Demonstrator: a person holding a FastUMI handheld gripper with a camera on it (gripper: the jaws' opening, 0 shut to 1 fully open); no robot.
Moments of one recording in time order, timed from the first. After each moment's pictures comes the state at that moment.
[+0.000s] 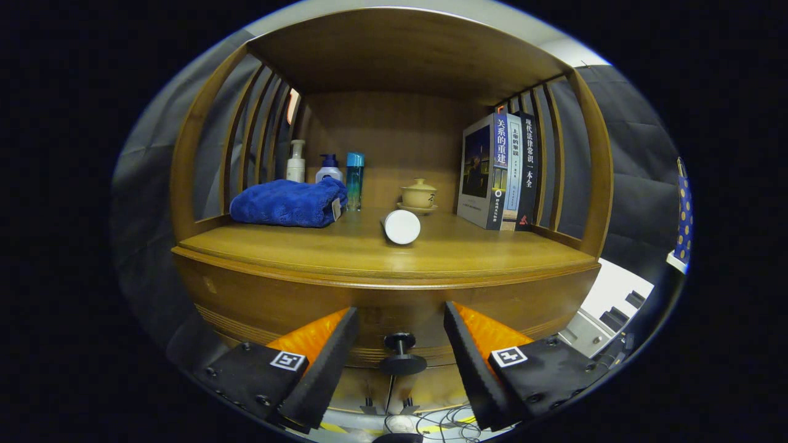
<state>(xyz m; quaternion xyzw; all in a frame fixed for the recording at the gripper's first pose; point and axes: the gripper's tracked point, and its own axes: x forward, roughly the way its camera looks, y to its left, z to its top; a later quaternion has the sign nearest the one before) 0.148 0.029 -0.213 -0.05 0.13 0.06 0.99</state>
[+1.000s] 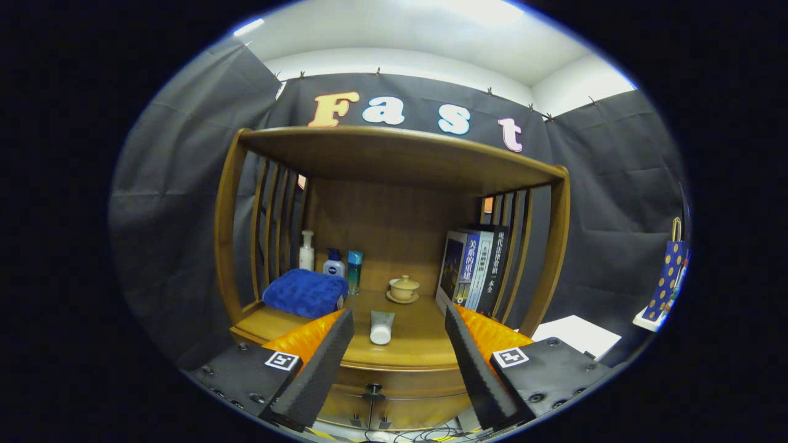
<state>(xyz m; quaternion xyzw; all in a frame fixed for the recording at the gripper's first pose) 0.066 0.015 0.029 -0.06 0.00 0.09 0.99</state>
